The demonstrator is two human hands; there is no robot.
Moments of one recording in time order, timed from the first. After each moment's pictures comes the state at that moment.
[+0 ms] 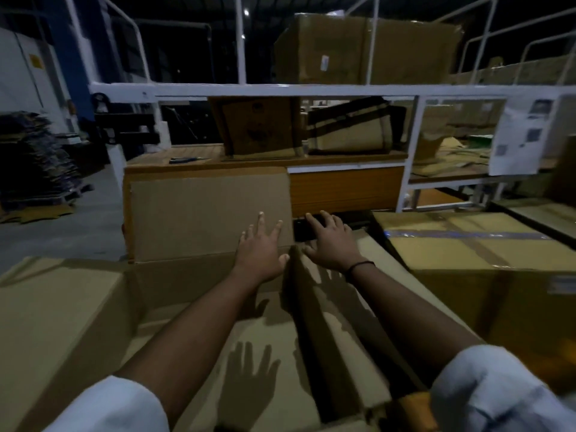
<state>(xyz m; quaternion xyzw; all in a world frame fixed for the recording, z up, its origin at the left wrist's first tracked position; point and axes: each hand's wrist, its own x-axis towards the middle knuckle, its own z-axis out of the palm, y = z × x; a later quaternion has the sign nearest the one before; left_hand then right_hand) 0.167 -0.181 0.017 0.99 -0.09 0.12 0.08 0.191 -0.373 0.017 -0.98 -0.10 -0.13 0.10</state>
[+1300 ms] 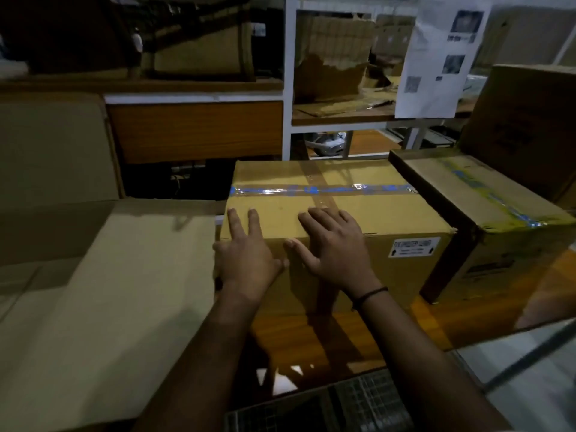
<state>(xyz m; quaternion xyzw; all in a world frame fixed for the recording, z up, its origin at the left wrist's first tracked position) 0.133 -0.598 -0.048 0.98 0.08 0.06 0.17 0.161 -0.777 -0.075 -0.93 -0.18 -0.30 0.08</state>
